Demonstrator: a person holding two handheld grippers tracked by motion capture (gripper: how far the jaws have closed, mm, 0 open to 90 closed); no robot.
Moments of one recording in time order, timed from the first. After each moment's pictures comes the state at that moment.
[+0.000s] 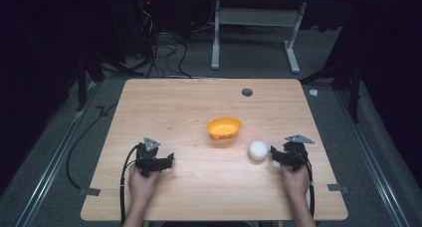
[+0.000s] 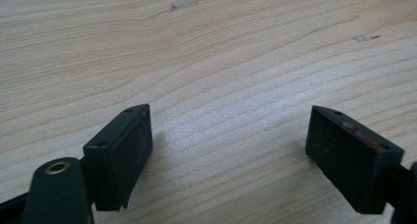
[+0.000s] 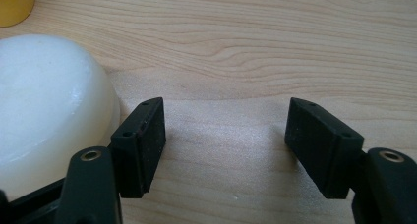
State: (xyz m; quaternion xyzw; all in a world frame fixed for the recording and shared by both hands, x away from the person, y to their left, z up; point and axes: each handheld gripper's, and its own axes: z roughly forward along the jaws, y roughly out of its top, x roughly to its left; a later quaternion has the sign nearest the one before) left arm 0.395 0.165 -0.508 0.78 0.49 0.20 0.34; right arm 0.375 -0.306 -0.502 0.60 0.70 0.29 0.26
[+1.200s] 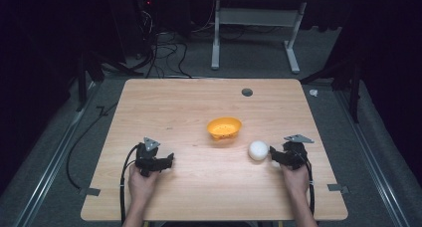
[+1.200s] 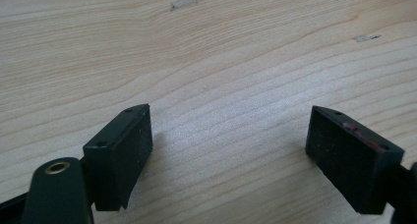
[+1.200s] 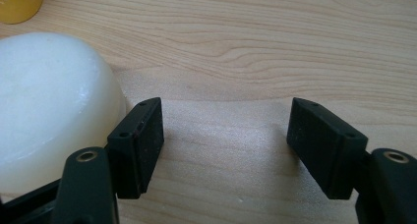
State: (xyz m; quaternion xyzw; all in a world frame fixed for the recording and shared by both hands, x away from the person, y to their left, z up) left arm 0.395 0.166 -0.508 0.78 0.49 0.20 0.34; right arm 0.377 -0.305 -0.502 0.59 0.70 0.30 0.26
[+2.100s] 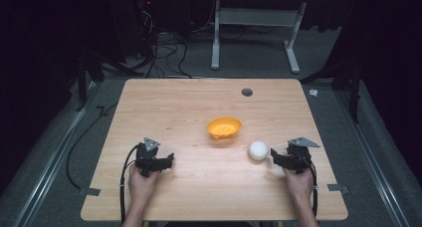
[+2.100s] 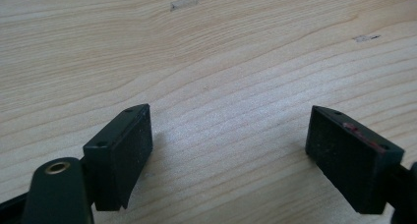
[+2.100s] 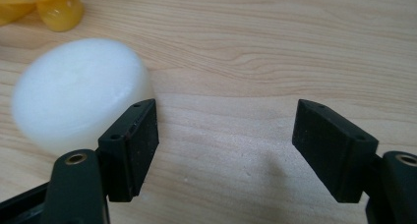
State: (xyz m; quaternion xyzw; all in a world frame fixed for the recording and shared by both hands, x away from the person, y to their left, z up) left arm 0.395 0.166 -0.507 0.78 0.49 0.20 0.34; right arm 0.356 -0.307 -0.487 0.57 0.71 0.32 0.26
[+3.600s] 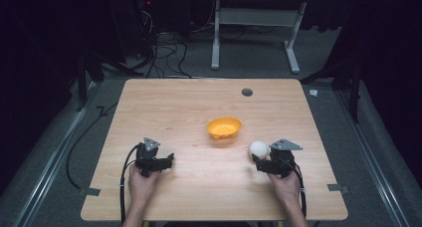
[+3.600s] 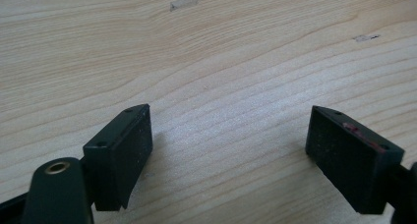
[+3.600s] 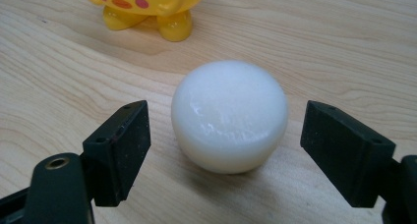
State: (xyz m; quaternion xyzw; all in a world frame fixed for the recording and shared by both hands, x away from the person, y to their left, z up) left arm 0.395 0.166 -0.507 0.78 0.49 0.20 0.34; right arm 0.349 -0.254 -0.476 0.50 0.75 0.36 0.23
